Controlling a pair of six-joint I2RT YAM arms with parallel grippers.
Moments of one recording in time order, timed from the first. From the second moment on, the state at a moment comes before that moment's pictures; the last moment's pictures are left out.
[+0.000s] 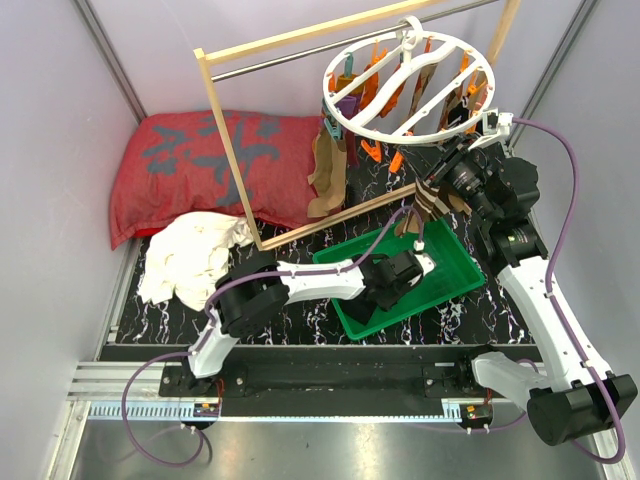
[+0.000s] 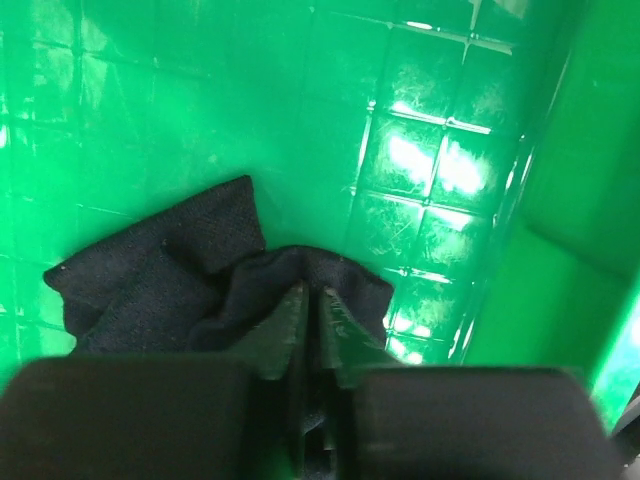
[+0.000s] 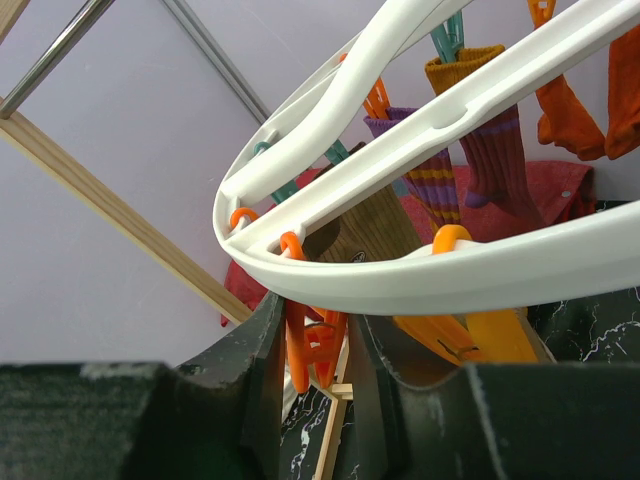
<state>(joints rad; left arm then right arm) -1.17 2.11 1.54 -0.43 -0.13 -0.17 0.25 1.06 1.13 0.12 -0.36 0.64</state>
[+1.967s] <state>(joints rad) -0.96 1.45 1.11 0.60 -0.12 -0.17 0.25 1.06 1.13 0.12 -0.38 0.64</state>
